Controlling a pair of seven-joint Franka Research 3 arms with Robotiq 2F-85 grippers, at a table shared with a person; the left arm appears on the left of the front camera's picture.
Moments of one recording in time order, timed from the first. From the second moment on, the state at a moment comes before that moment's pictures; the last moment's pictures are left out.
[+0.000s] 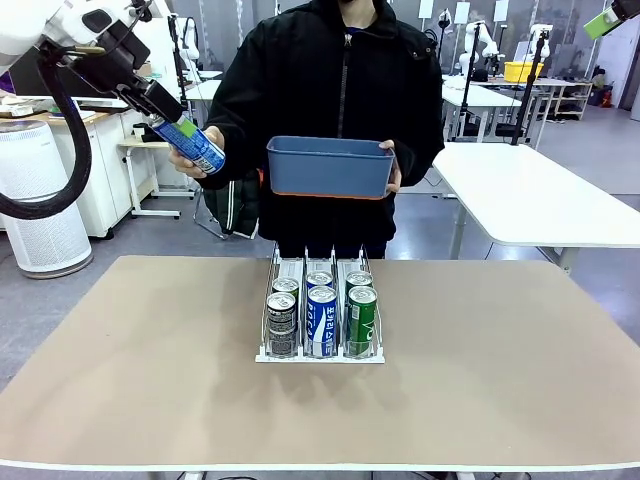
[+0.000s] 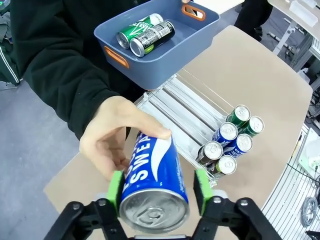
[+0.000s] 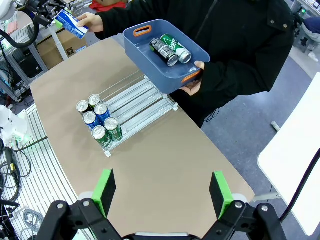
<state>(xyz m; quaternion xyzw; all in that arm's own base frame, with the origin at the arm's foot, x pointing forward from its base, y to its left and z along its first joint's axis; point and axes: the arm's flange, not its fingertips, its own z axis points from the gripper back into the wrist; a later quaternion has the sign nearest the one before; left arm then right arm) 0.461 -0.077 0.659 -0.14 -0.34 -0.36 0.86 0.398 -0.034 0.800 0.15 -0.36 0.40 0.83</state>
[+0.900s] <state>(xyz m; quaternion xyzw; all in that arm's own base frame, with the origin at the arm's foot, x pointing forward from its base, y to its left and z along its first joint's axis) 0.459 -0.075 0.664 -0.14 -0.34 -0.36 0.86 0.398 -0.034 0.800 0.15 -0.36 0.40 0.83</state>
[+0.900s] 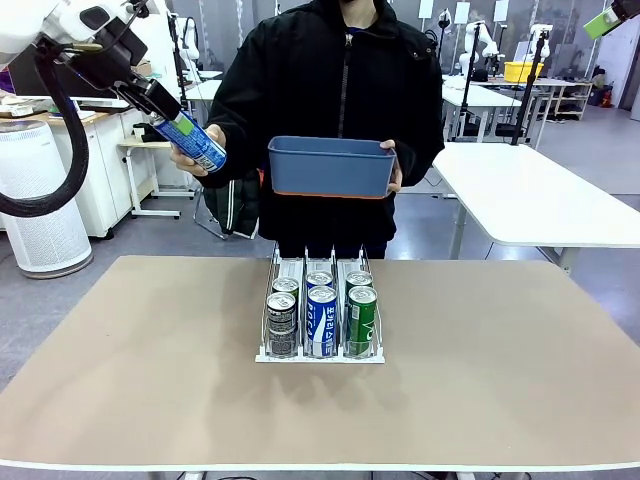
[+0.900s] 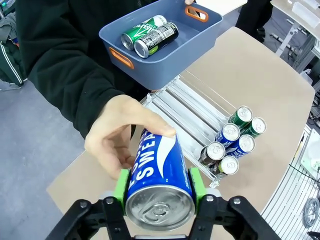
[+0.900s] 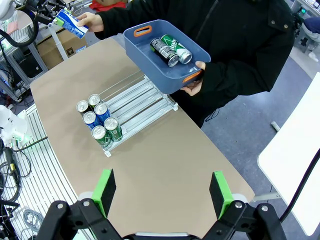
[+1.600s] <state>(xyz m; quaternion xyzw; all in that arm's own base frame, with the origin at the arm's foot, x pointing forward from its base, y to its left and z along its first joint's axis) 0.459 -0.076 0.663 -0.14 -0.34 -0.36 0.86 0.398 -0.034 0.800 0.15 -0.36 0.40 0.83</state>
